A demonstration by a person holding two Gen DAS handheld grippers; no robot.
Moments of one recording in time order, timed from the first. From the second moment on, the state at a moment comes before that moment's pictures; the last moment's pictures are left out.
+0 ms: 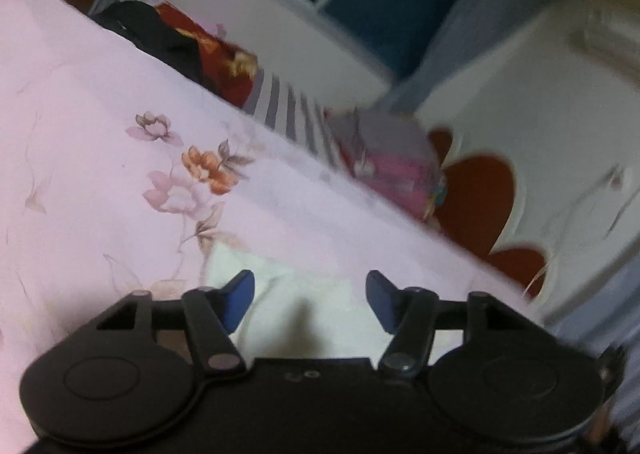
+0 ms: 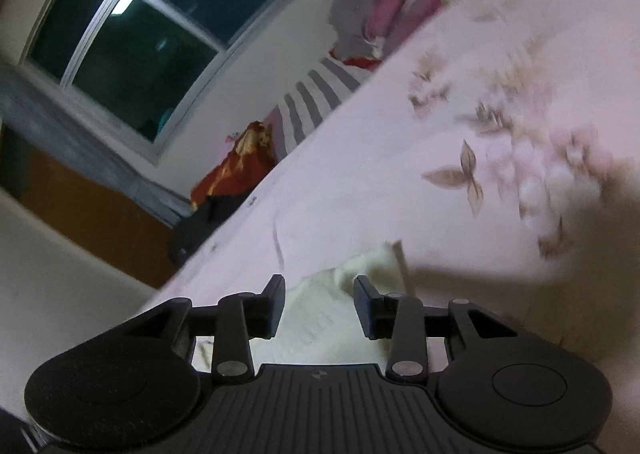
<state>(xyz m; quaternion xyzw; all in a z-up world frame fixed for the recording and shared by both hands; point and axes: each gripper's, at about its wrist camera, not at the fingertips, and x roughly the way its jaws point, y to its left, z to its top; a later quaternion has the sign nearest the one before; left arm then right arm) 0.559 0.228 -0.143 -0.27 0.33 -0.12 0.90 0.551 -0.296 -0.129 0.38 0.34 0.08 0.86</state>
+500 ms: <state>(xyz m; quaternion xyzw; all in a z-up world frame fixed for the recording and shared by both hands) 0.582 0.191 -0.161 -0.07 0.40 -0.16 0.90 0.575 -0.213 -0.152 0.08 0.43 0.12 0.89</state>
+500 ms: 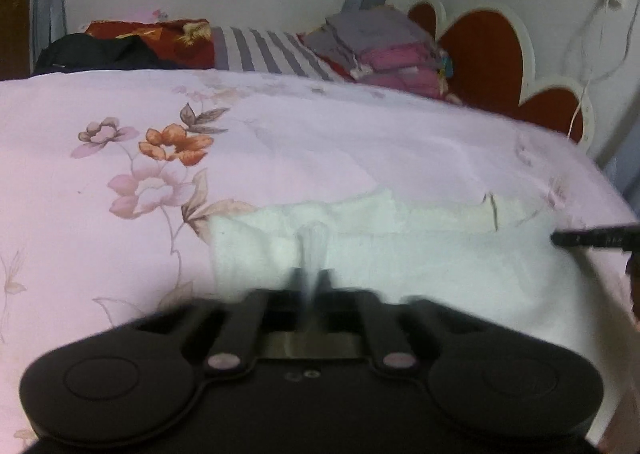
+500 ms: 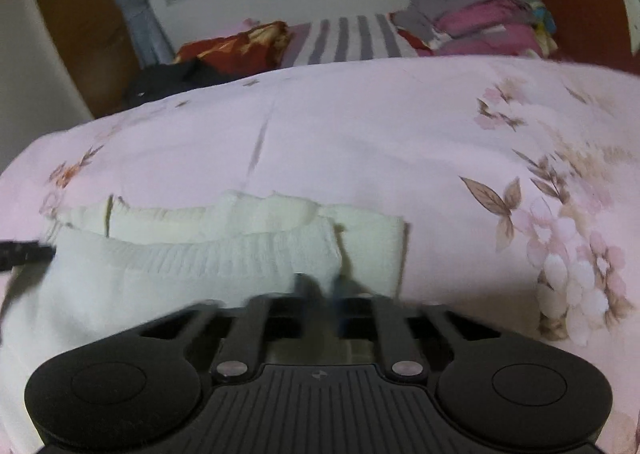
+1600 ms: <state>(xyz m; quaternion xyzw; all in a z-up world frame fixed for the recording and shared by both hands) 0.587 0.093 -0.161 0.02 0.37 -0.15 0.92 0.572 -0.105 -0.151 0.01 0.41 0.19 0.89</state>
